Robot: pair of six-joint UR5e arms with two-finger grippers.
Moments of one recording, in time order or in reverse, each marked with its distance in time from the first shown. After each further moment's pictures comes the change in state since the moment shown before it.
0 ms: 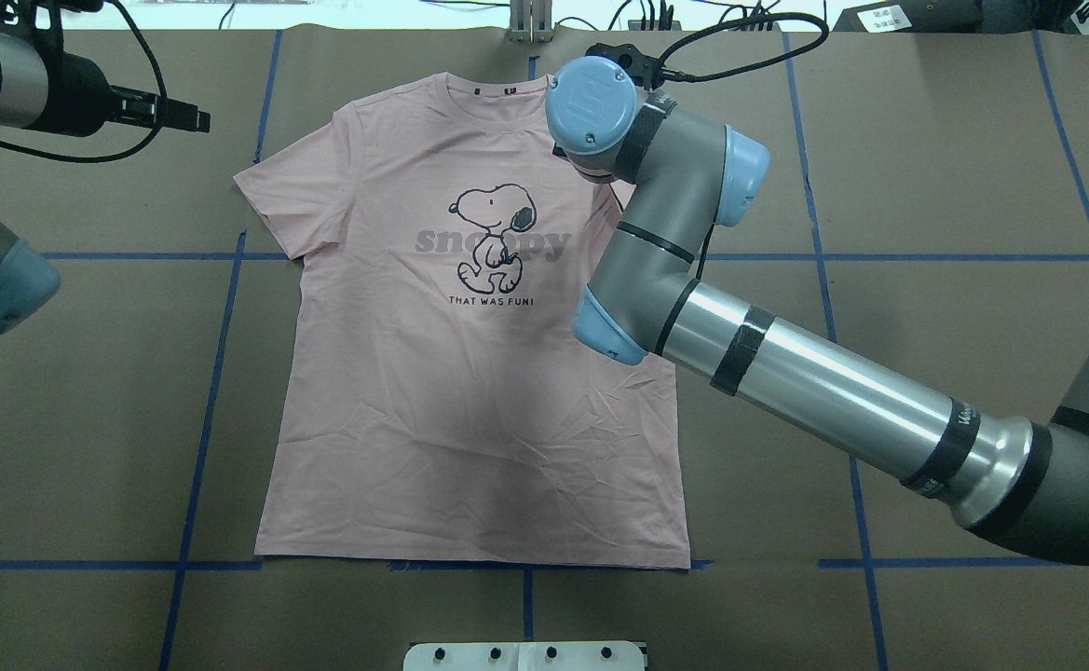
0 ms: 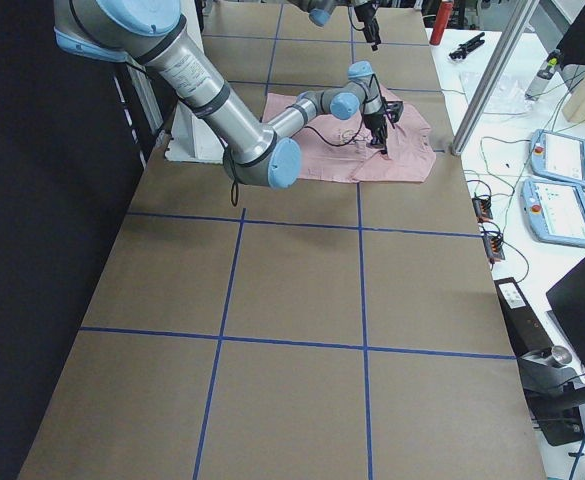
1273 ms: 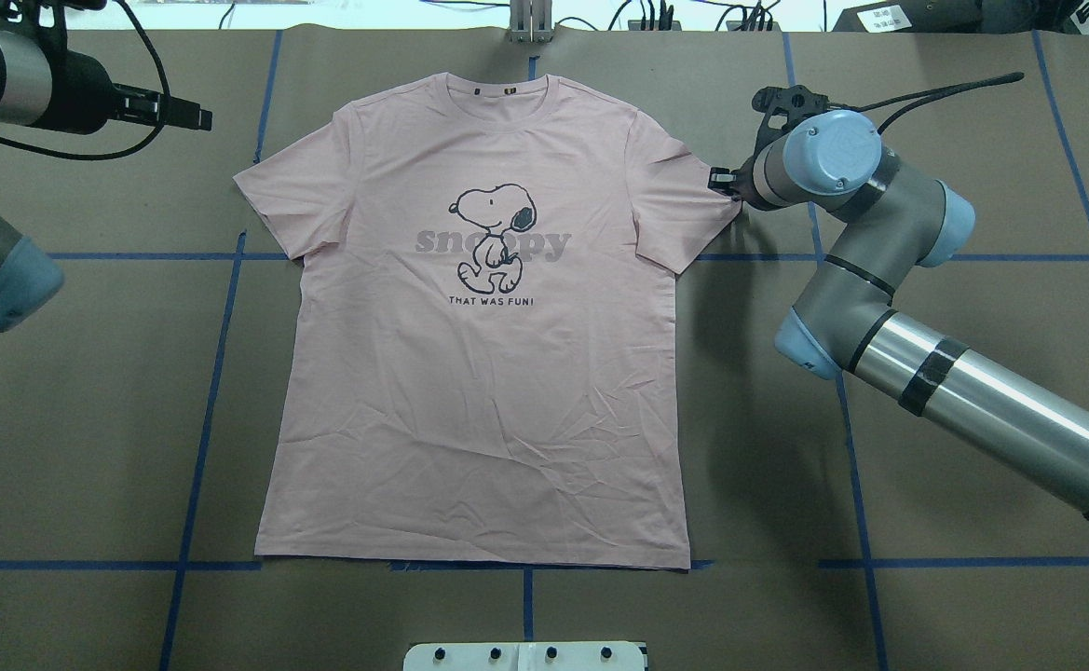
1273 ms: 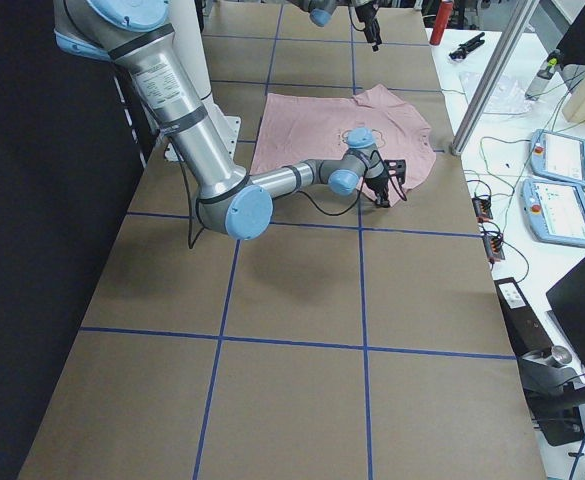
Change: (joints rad) left arm 0.000 -0.007 0.007 0.003 0.002 0.002; right arm 0.112 -0.357 0.067 0.412 0.139 -0.220
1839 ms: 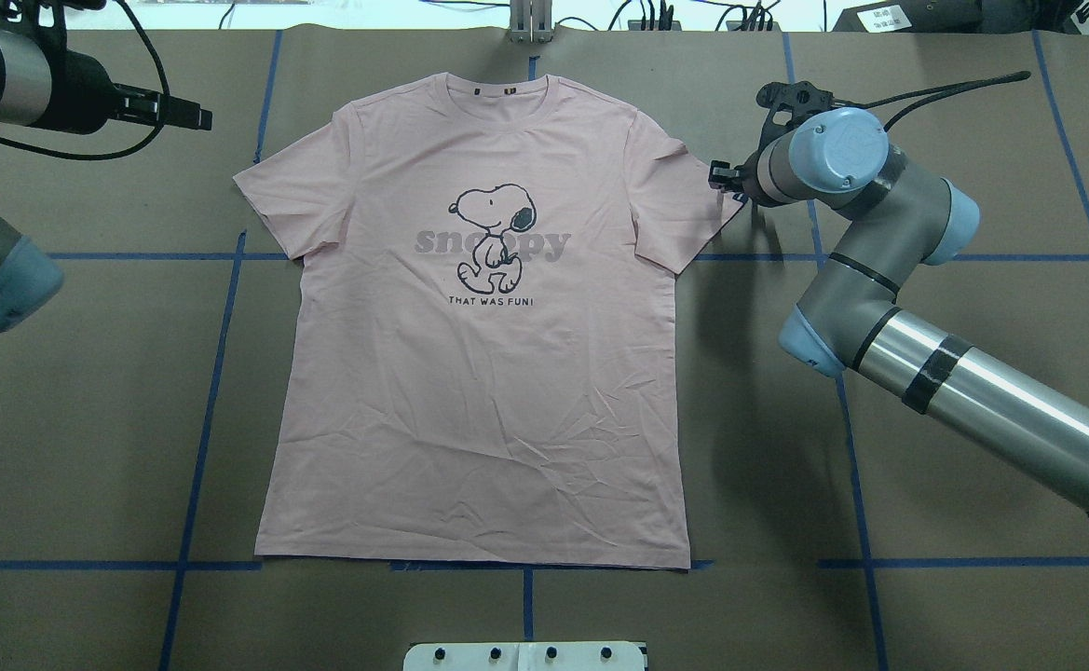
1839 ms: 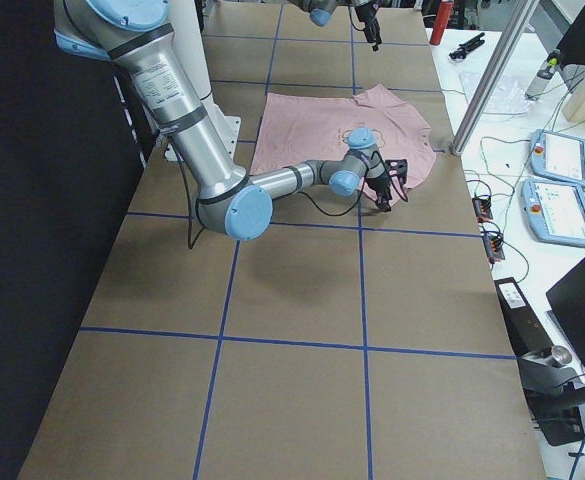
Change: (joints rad) left arm 0.000 -0.001 0.000 0.000 0.000 0.000; right arm 0.007 -0.010 -0.008 0.040 -0.003 0.004
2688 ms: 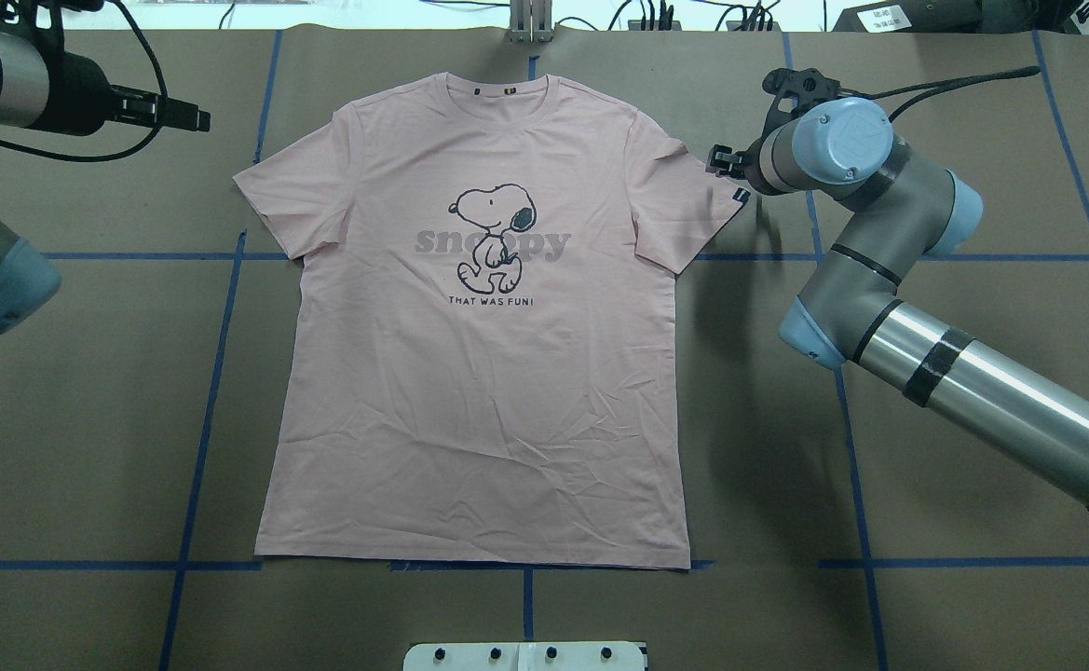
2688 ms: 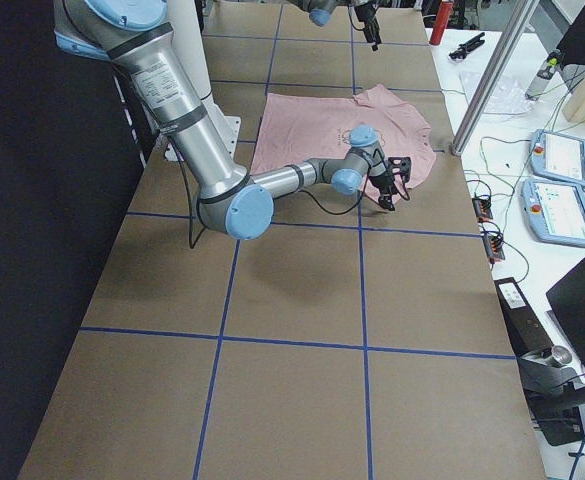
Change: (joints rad) left arm 0.000 0.005 -0.005 0.000 0.000 0.000; right arm 0.009 0.006 0.001 0.009 -0.019 0.033
